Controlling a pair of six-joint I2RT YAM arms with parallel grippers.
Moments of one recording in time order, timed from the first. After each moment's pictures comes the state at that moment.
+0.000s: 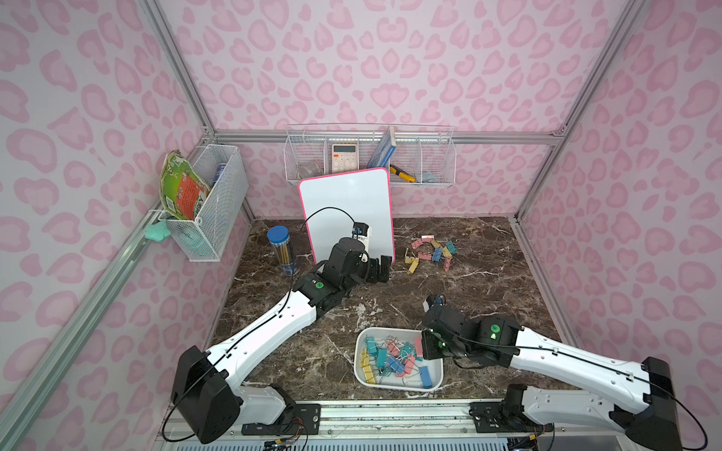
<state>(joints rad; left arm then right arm) -0.65 1.38 1.18 -0.27 -0.12 -0.32 1.15 1.11 0.87 -0.85 0.13 0.92</state>
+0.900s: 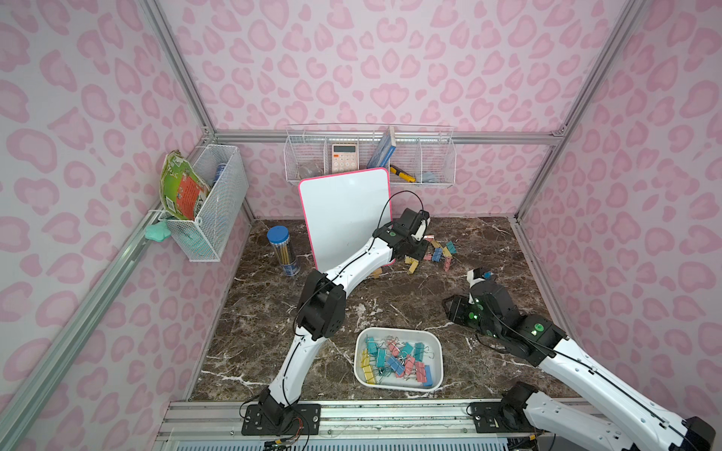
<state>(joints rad) -0.67 2.40 2.28 -0.70 0.03 -0.08 0.72 0.87 0.78 -0.63 0.14 0.81</state>
